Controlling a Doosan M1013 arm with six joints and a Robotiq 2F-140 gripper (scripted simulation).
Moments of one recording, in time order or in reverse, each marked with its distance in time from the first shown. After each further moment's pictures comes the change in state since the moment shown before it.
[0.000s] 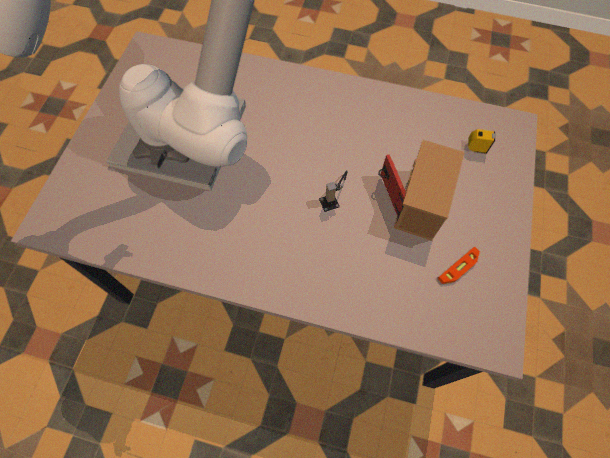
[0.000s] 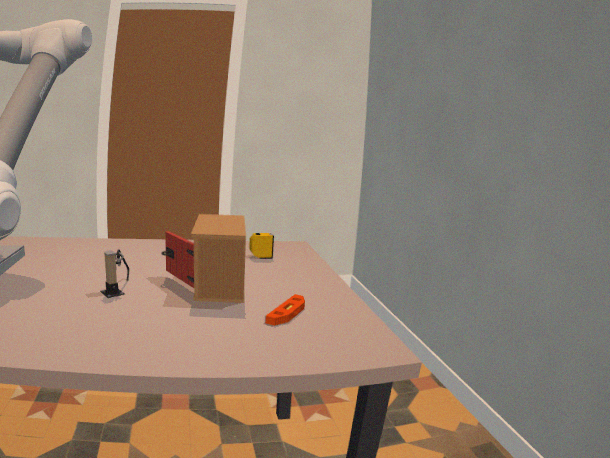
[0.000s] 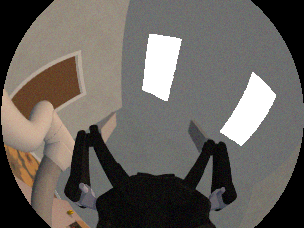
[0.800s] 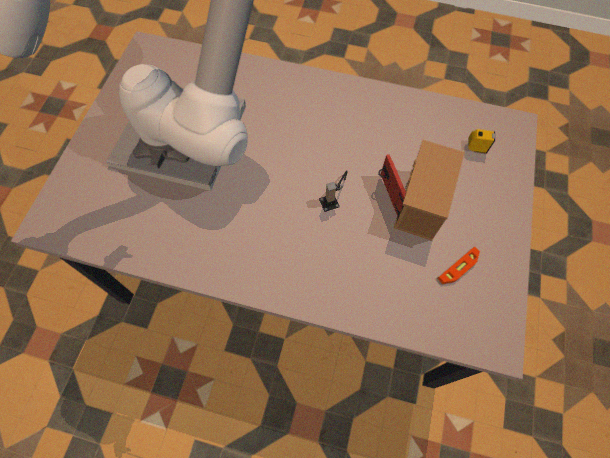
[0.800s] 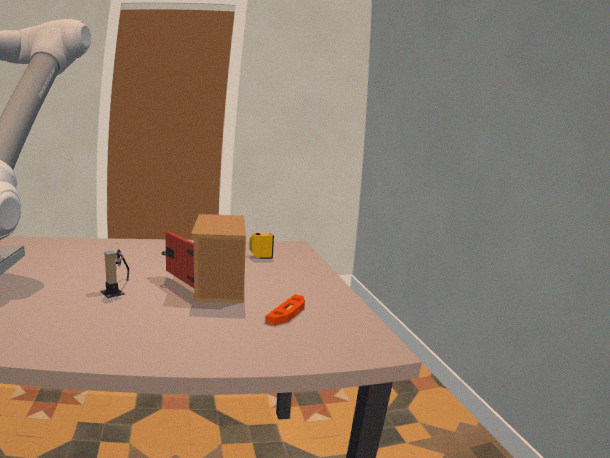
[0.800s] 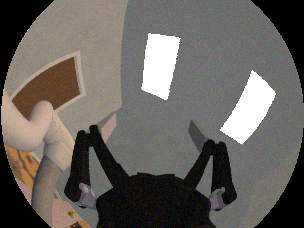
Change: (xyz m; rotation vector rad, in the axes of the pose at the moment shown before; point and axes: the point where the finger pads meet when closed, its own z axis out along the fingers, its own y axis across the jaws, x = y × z) arm -0.003 0.004 0.000 -0.005 -0.004 0.013
